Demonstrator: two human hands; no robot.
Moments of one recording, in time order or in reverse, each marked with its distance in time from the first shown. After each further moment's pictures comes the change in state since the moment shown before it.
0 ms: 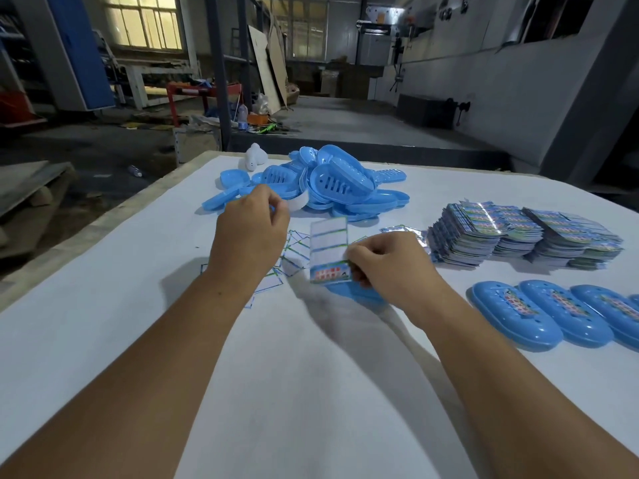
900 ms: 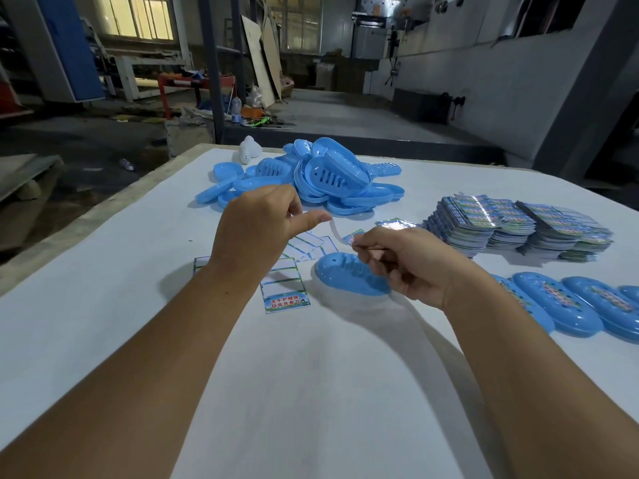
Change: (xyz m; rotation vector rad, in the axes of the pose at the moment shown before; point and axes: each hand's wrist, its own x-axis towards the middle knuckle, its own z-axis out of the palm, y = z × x) left_hand -0.007 0.011 -0.006 -0.023 -0.034 0.406; right_hand 0.001 -0.010 -0.035 0.413 -0.261 0.469
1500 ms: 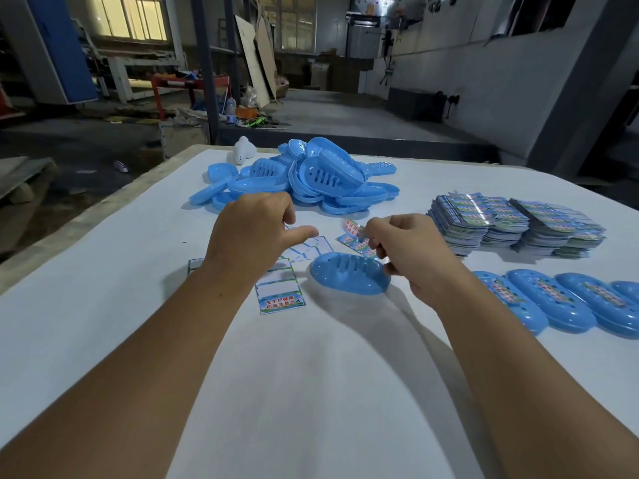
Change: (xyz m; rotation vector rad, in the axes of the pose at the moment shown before) left_hand -0.001 -0.005 0.008 0.026 -0.075 -0.052; right_hand 0.011 0.006 0.000 -0.184 0.303 -0.331
